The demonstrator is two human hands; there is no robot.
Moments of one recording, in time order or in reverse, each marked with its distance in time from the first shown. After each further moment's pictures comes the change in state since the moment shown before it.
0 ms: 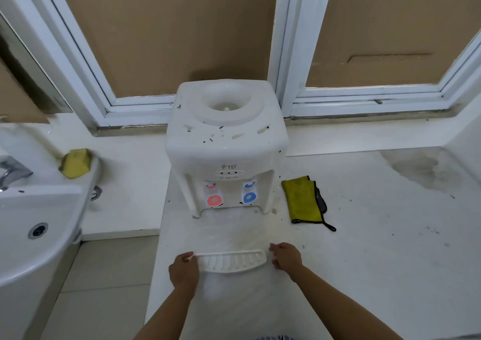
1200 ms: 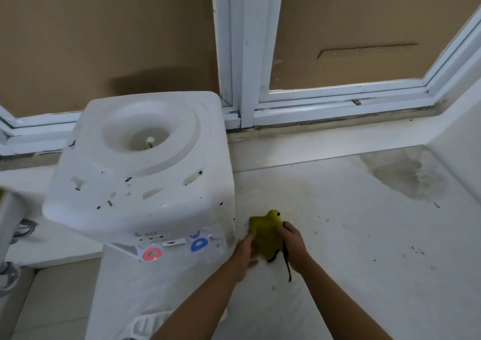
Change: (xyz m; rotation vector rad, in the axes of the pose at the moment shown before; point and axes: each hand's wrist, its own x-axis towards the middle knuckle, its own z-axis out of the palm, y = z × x) left_hand -0.050 0.169 0.230 -0.163 -0.780 -0.336; right_hand 0.094 -0.075 -0.113 0.442 -0.054 -0.163
